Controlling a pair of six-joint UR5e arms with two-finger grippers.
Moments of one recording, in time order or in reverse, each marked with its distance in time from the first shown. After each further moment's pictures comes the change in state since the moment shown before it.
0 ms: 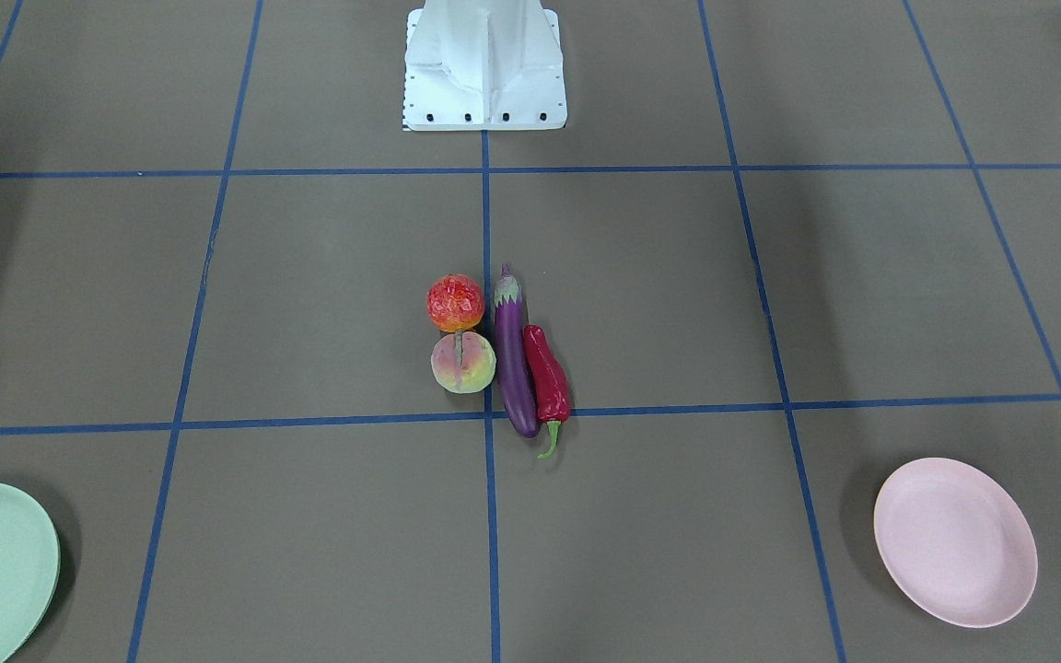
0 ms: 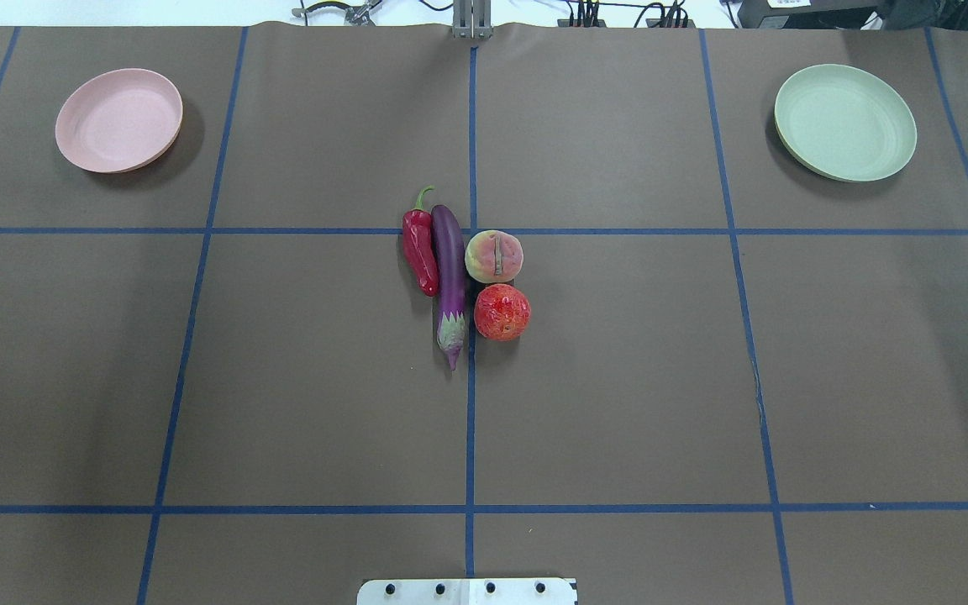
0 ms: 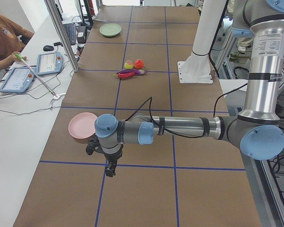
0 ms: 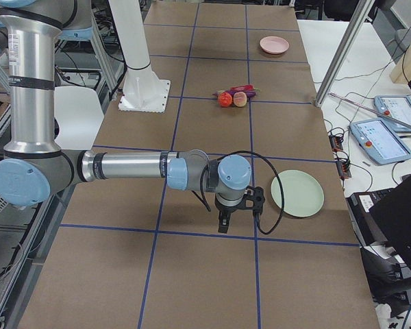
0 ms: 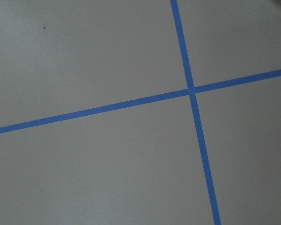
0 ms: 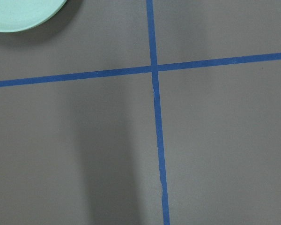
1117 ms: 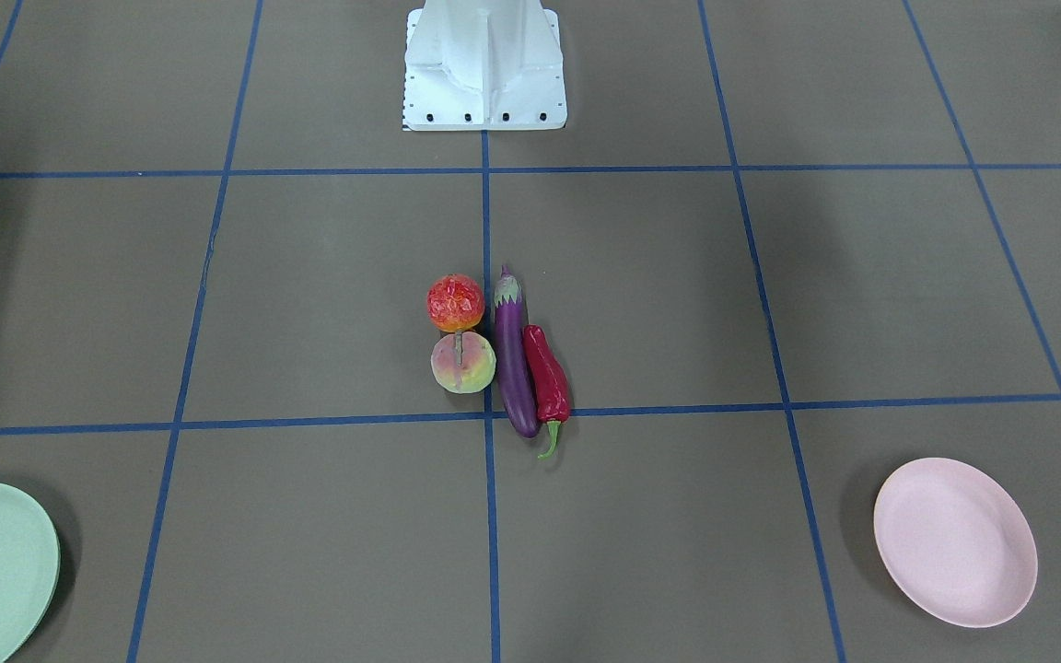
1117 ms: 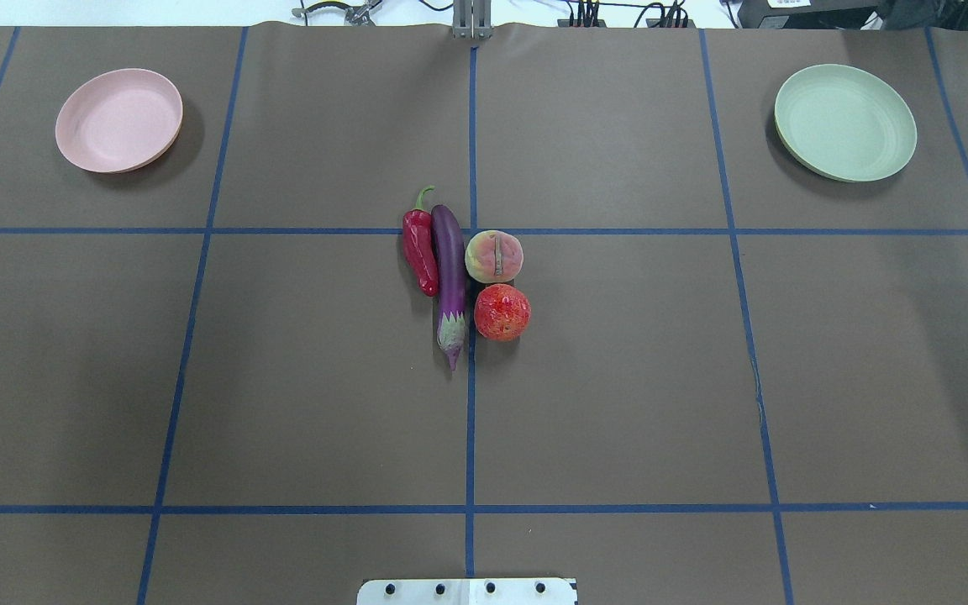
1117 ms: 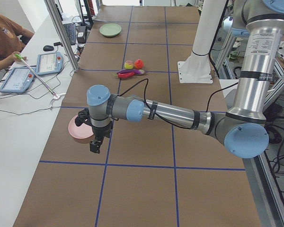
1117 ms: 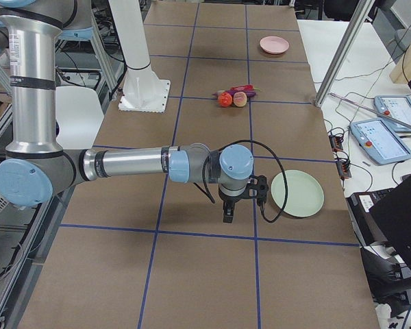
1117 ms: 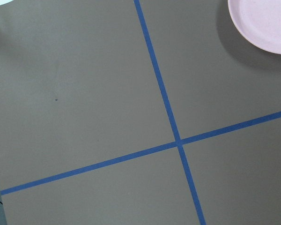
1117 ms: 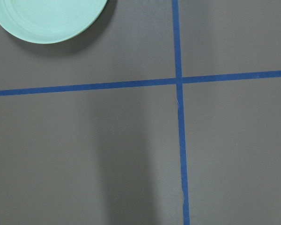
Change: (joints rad) left arm 0.087 -0.096 -0.120 0.007 0.044 -0.030; right arm 0.000 0.018 0.051 0.000 0.043 0.008
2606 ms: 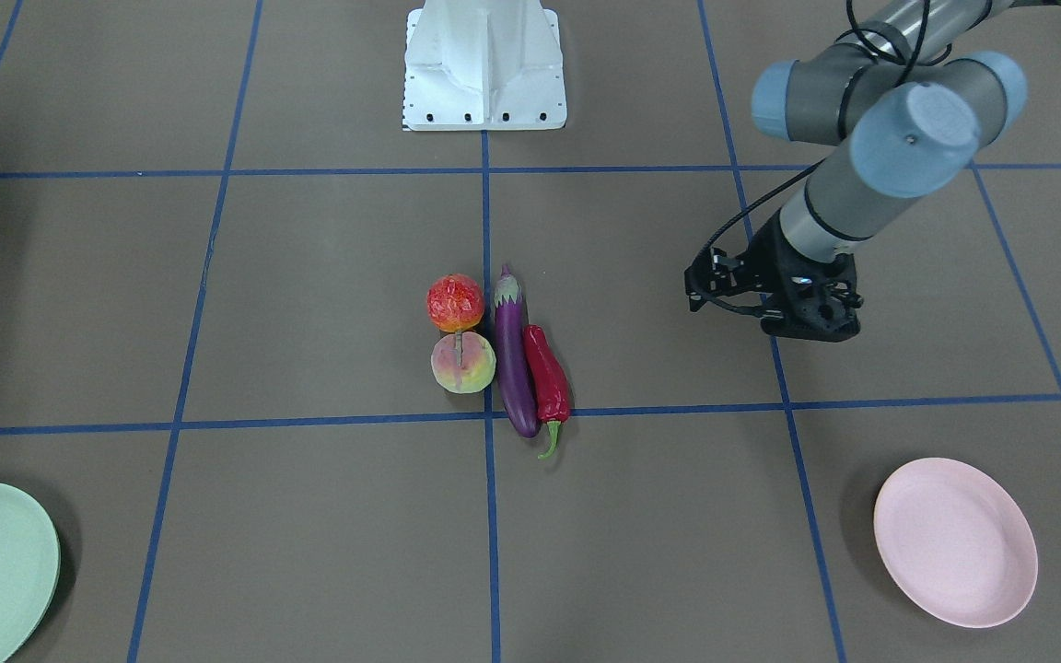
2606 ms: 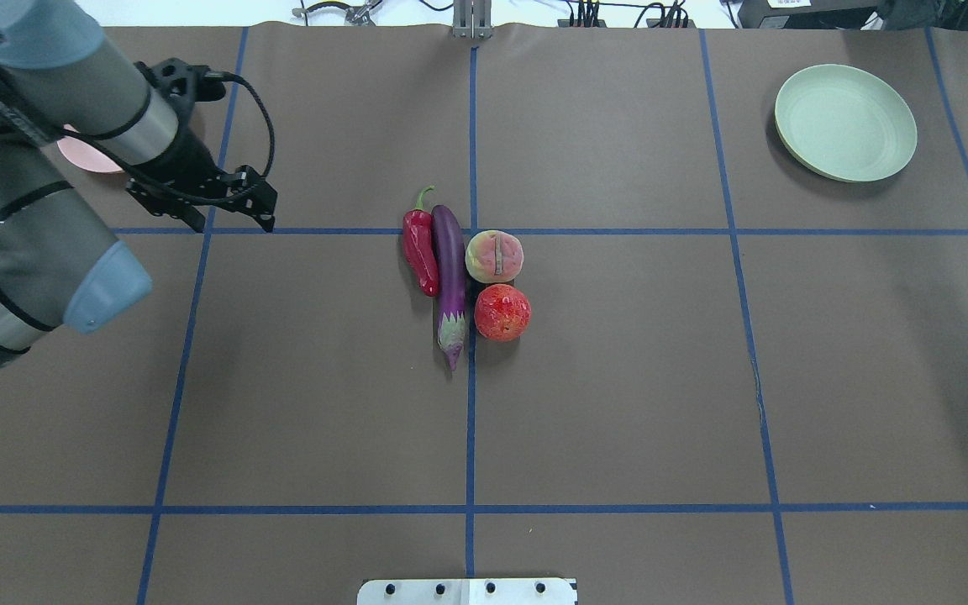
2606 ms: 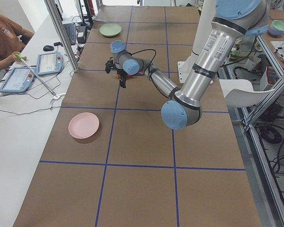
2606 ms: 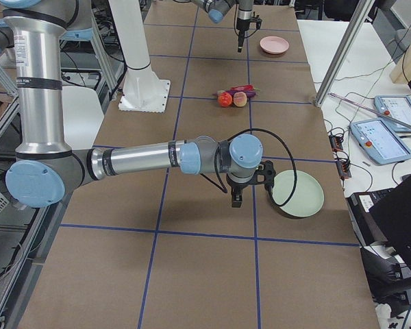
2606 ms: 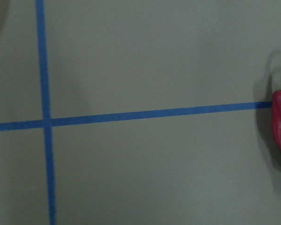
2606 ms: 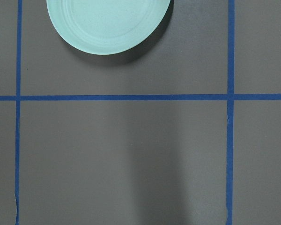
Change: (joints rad) left arm 0.657 -0.417 0.016 -0.108 0.004 -1.111; right arm -0.053 0.049 -0.004 0.000 0.079 0.006
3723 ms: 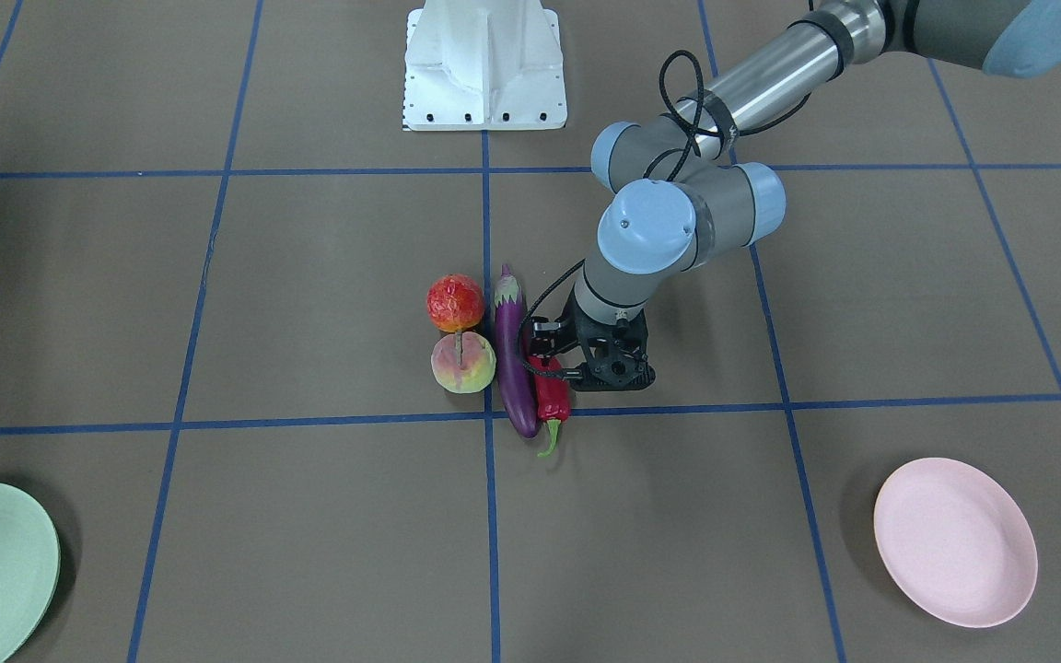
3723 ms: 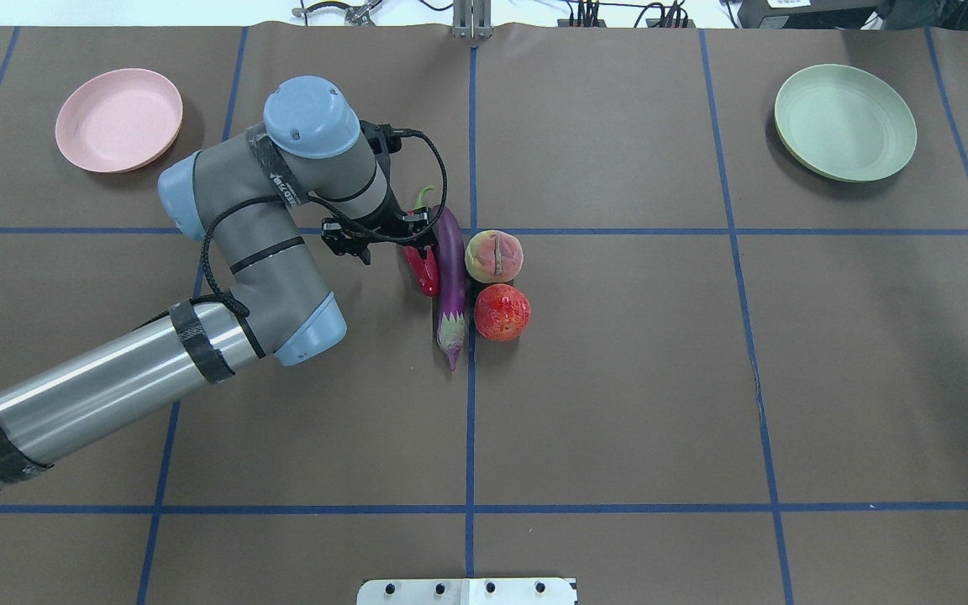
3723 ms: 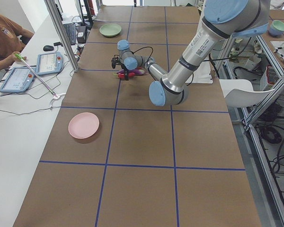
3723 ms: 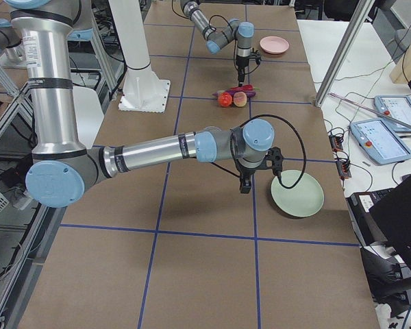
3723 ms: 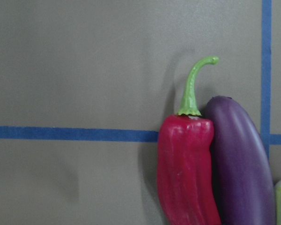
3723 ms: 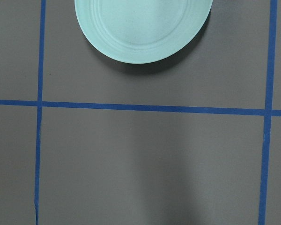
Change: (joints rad) left arm 0.158 -0.246 0.367 -0.205 0.145 -0.225; right arm -0.061 0.068 -0.005 0.001 -0.009 0.071
